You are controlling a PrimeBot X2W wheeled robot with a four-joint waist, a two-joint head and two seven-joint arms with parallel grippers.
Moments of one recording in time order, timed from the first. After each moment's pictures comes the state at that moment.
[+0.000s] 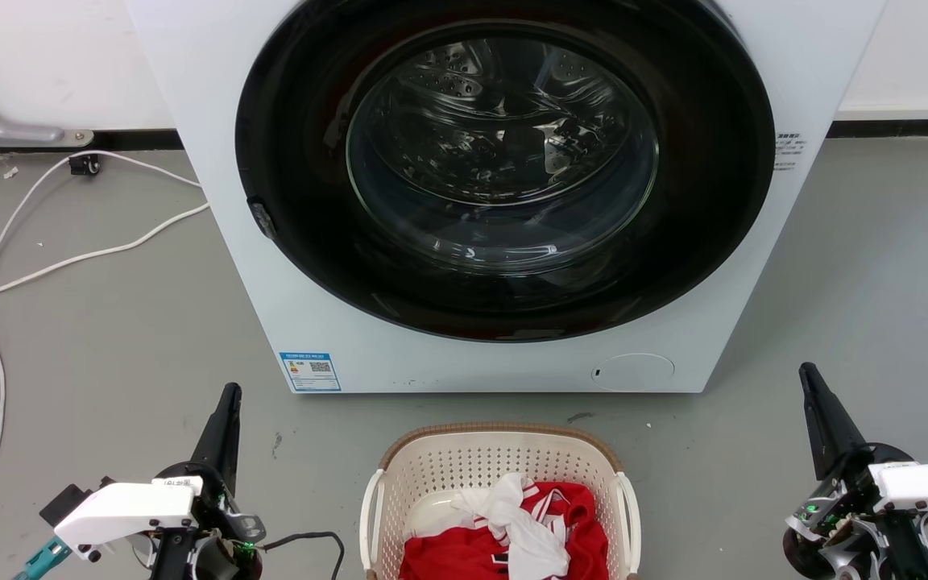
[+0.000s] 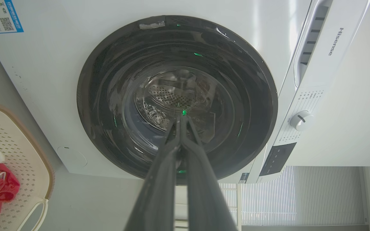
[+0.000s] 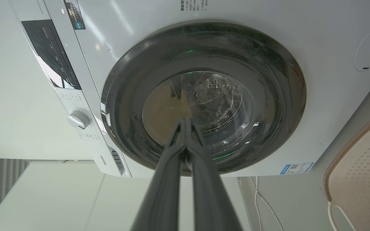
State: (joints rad) left arm -0.10 0.05 0.11 0.25 -1.61 -0.13 0.11; right arm -0.10 -0.05 -0.11 0.25 1.62 0.13 0.11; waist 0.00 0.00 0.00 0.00
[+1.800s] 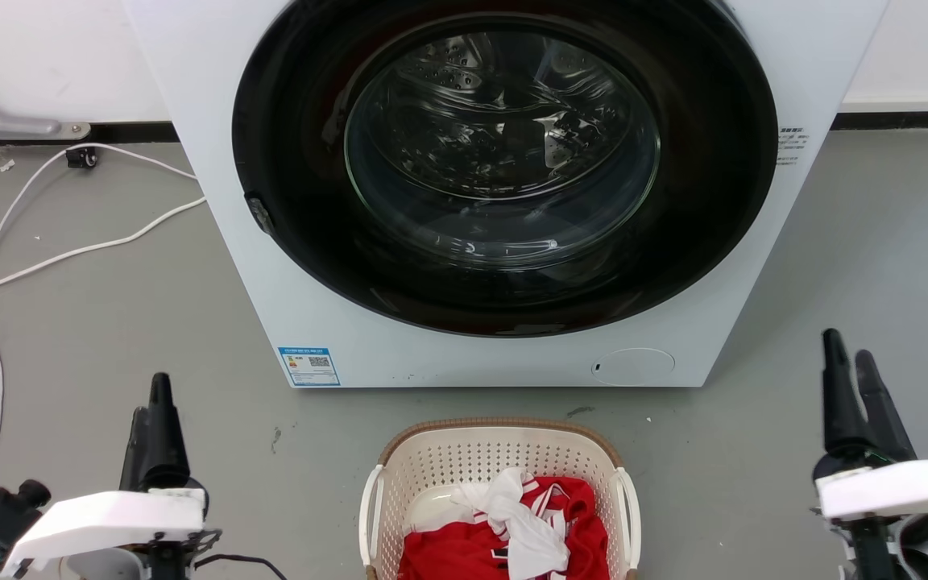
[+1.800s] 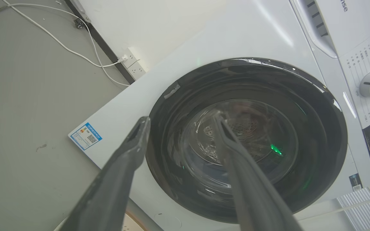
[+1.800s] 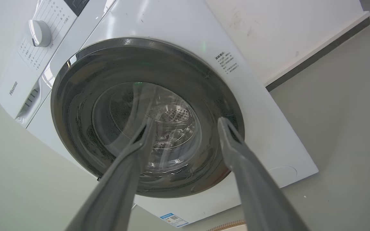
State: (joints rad) left arm -0.02 0.04 0.17 0.07 -1.01 -0.03 -0.08; right arm -0.04 -0.05 -0.10 0.06 0.78 0.13 -0.08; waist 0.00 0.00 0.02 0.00
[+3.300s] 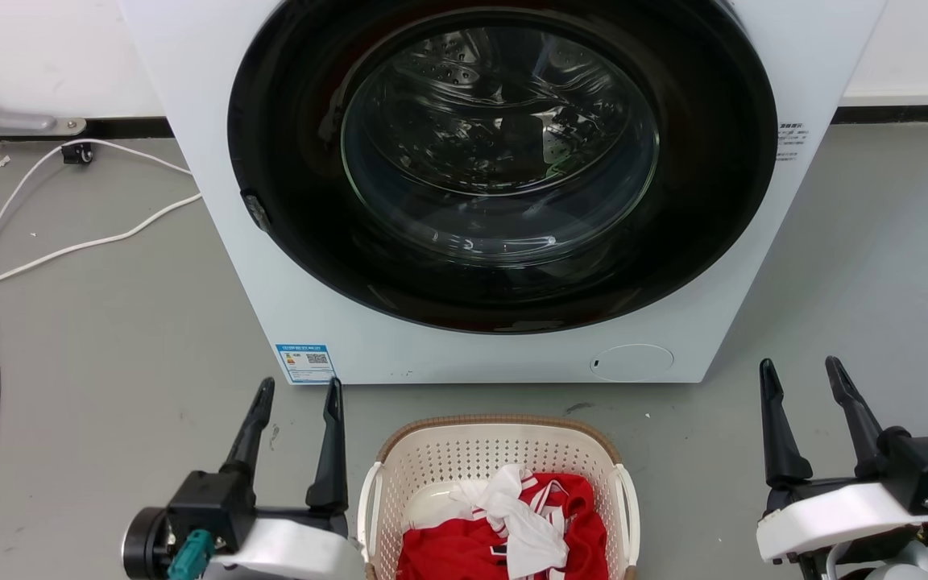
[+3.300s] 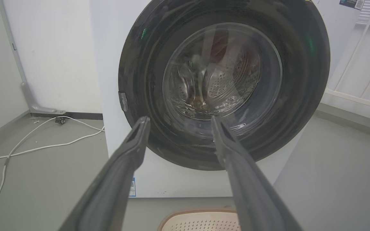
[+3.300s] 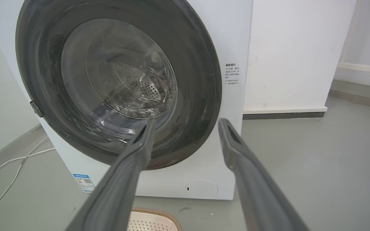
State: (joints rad) left arm 0.03 0.13 -0.21 -0.05 -0.25 0.08 -0.20; right arm -0.01 -0.05 -0.03 0.08 0.12 0.13 -0.20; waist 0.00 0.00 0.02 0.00
